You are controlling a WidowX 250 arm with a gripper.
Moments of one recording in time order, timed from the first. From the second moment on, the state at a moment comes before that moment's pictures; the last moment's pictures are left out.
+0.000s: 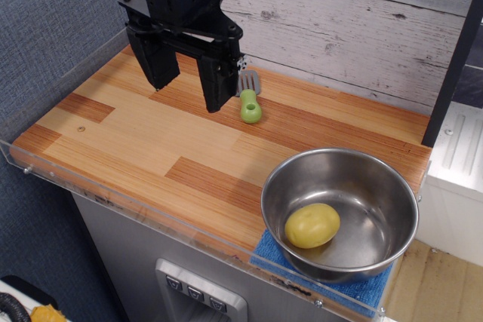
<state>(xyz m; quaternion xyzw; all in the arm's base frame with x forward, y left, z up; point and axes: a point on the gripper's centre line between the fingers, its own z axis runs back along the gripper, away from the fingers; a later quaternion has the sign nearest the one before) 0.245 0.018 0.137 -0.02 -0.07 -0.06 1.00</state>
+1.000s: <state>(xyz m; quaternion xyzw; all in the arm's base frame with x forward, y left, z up) 0.318 0.035 0.098 0.00 -0.05 0.03 1.00</state>
